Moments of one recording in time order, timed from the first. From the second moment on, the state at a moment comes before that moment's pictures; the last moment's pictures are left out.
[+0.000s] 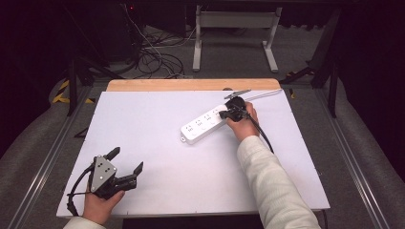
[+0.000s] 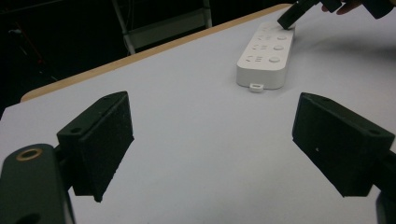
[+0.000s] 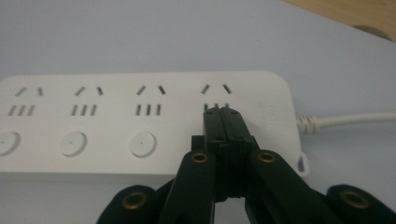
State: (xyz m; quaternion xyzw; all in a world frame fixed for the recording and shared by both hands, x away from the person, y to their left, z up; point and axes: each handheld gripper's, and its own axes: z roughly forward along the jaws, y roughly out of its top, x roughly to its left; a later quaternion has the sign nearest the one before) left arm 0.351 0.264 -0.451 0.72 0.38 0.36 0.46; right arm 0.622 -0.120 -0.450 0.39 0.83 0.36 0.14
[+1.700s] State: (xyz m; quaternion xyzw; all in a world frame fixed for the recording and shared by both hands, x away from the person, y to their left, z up) left arm 0.352 0.265 -0.449 0.72 0.39 0.36 0.46; right arm 0.505 -0.172 -0.364 0.28 0.79 0.52 0.18
